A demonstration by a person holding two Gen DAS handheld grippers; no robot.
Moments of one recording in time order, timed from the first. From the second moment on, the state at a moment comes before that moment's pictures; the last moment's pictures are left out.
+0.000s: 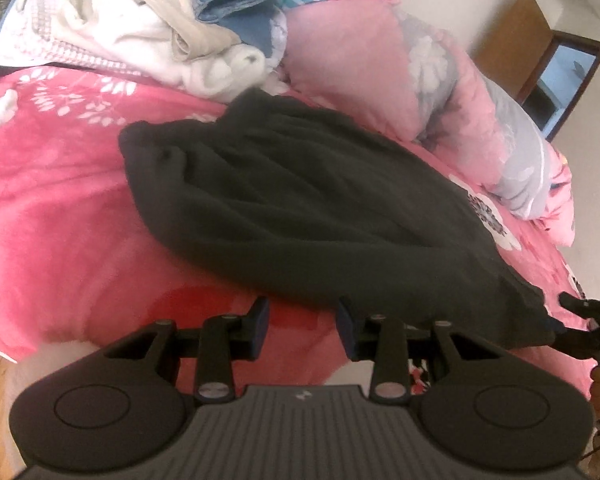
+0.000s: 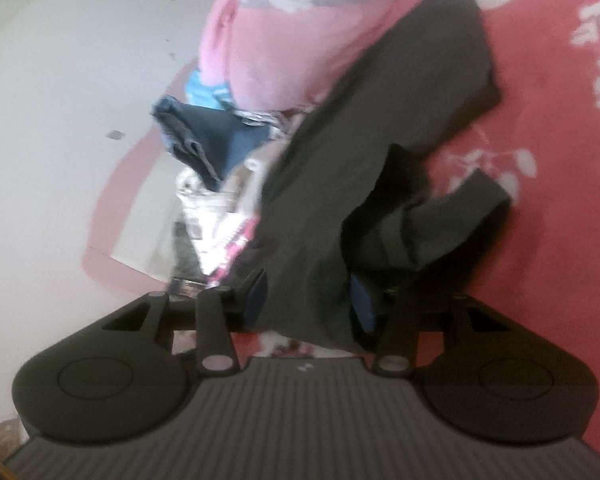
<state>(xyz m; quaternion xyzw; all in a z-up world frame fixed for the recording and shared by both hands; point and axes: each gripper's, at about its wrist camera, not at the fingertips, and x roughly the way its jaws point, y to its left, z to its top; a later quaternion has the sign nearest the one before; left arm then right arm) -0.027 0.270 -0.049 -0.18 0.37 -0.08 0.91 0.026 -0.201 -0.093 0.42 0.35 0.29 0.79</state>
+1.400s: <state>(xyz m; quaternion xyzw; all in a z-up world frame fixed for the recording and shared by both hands) -0.025 0.312 -0.053 -0.23 0.33 -0.03 0.91 -0.082 -0.160 -0.089 0.28 0.36 0.46 0.76</state>
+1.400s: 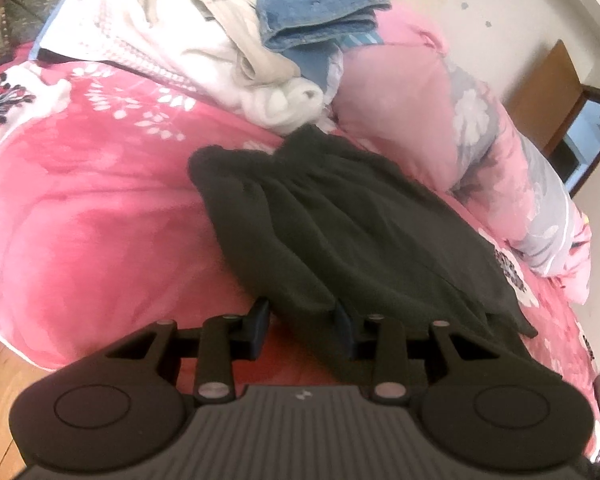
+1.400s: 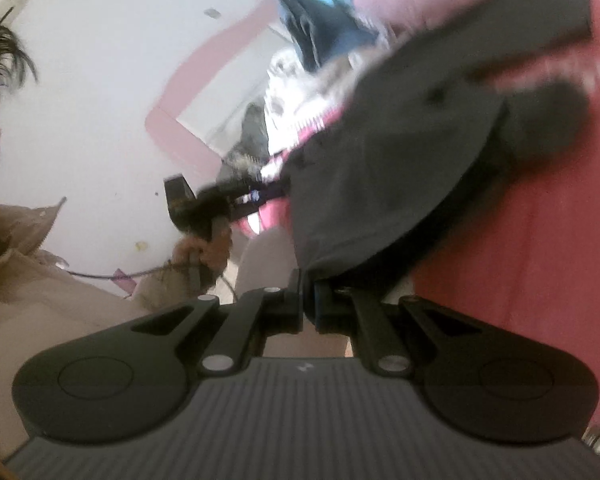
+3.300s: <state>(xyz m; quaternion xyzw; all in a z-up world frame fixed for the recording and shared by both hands) -0.015 0.305 -0.071 -0.16 0.30 -0.01 0.94 -0.001 -0.211 -0.082 0.21 0.33 0.08 0.92</state>
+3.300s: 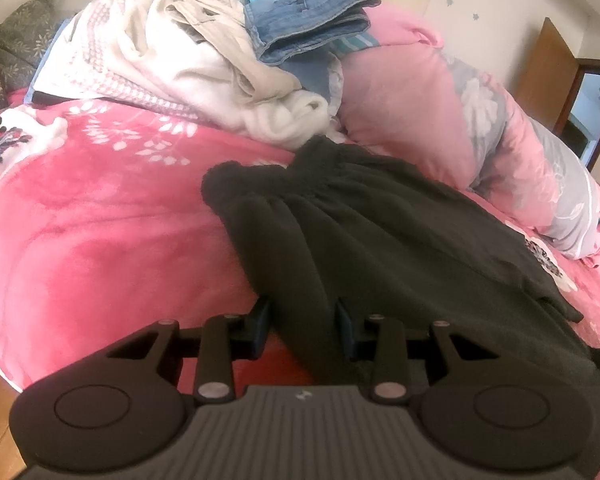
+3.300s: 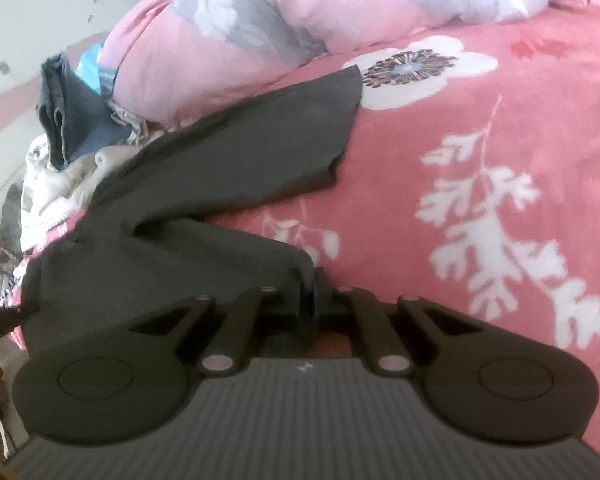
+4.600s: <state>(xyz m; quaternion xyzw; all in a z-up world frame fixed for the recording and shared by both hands) 0.057 0.340 -0.075 -0.20 0.27 0.05 0.94 -0.001 -0.176 -0.098 0.23 0.28 0.11 0.92</state>
